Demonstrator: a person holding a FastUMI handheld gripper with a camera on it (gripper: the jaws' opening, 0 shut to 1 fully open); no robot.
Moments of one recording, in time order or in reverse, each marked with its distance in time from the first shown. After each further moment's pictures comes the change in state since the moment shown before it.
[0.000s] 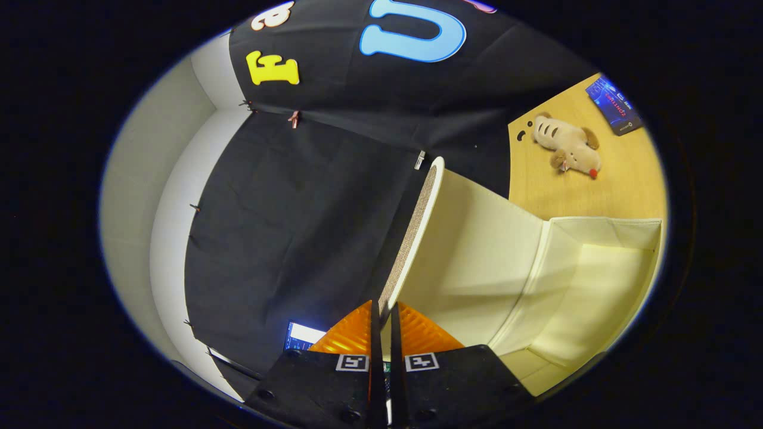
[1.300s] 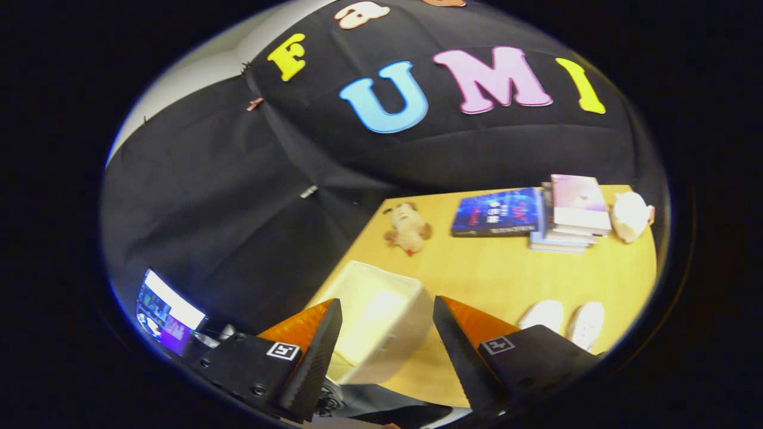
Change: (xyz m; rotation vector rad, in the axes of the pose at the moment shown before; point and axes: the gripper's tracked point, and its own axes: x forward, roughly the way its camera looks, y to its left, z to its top) arm -0.285 -0.138 0.034 -0.485 -0.235 -0.742
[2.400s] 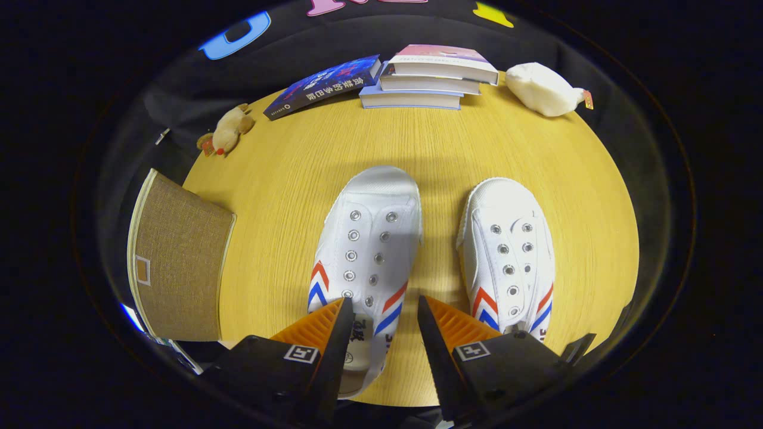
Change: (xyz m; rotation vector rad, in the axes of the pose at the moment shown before) arm 0.061 -0.230 -0.187 0.181 0.457 -0.384
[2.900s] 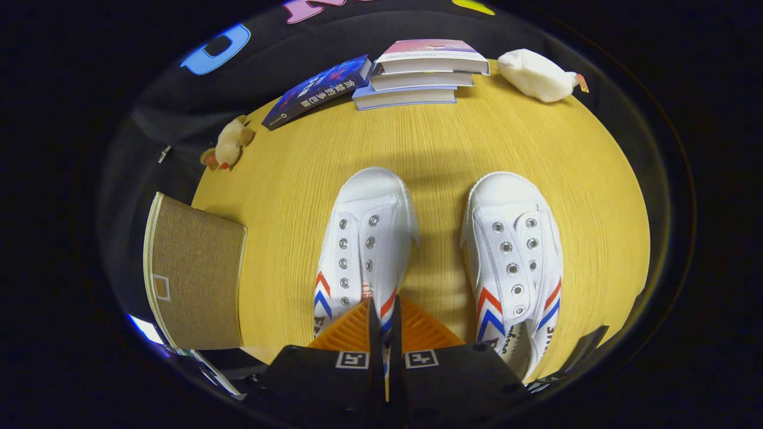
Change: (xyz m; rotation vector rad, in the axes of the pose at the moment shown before) arm -0.016 0.001 0.006 0.076 -0.007 0.048
